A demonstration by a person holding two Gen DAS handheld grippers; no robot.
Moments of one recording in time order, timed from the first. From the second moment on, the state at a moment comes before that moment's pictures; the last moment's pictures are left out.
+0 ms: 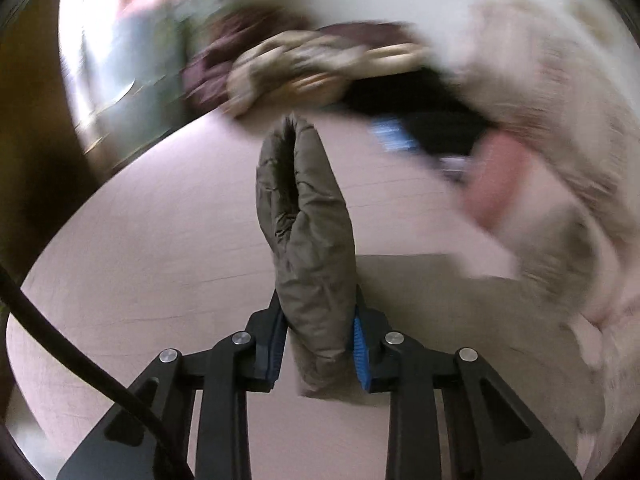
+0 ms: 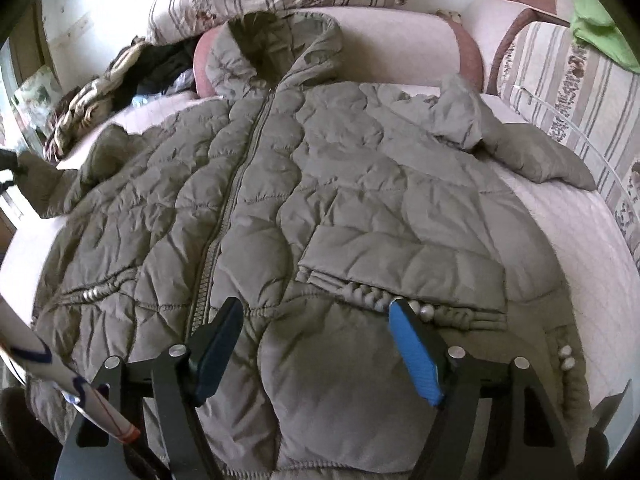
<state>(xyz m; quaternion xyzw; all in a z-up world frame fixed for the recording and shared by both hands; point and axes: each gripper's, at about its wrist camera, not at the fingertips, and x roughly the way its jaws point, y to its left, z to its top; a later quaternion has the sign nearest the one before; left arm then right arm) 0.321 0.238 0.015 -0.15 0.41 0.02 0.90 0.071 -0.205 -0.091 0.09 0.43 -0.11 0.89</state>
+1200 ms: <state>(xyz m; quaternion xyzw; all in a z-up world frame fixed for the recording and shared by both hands) 0.172 0.104 -0.091 -0.04 0.44 -0.06 0.90 0.174 -0.270 -0.092 0.20 0.45 -0.13 0.86</state>
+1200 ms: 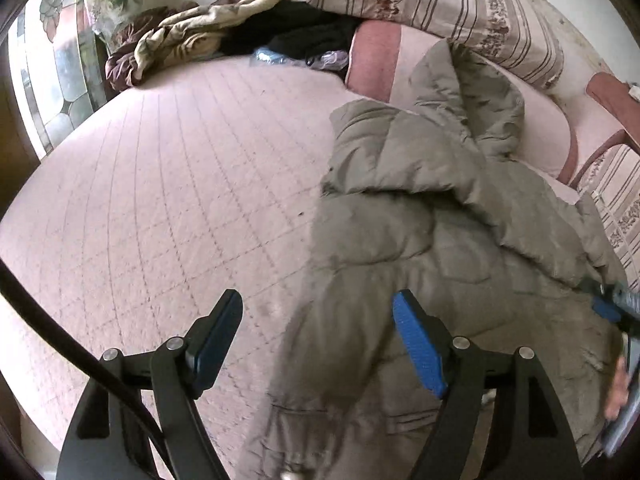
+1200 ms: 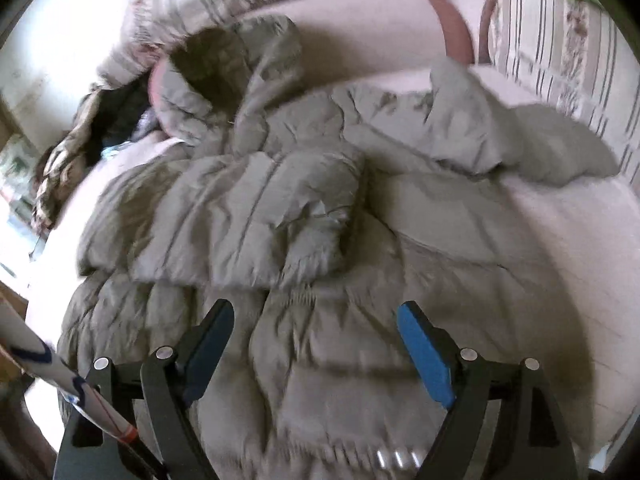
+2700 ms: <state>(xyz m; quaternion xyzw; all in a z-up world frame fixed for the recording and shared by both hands) 0.073 -0.007 -0.010 -0.05 0.44 -0.15 0.88 0.035 -0.606 -0.114 0.42 0.34 -0.34 0.77</state>
